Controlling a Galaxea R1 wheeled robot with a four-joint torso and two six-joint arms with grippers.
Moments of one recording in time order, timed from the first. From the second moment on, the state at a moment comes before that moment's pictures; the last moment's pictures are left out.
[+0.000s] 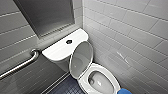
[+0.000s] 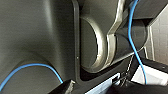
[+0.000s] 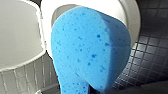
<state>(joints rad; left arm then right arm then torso) 1.60 3.02 -2.67 1.18 -0.30 -0.94 -0.81 1.94 -1.12 0.72 0.11 -0.08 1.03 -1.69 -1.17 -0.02</state>
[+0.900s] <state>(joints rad) 1.60 3.02 -2.67 1.18 -0.30 -0.94 -0.53 2.42 -1.50 0.72 0.05 -0.08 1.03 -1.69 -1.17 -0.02</state>
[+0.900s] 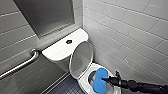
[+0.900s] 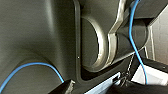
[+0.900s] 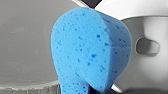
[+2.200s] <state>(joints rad) 1.60 3.02 -2.67 1.18 -0.30 -0.94 -0.46 2.95 -2.11 0.89 -0.07 -0.06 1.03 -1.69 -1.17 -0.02</state>
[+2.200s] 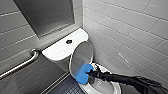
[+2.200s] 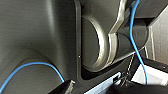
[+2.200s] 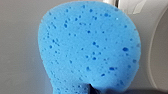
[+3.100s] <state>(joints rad) 1.60 3.01 -2.67 1.18 -0.30 -0.94 -0.62 2.80 -1.97 0.81 -0.05 -0.06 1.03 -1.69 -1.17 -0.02</state>
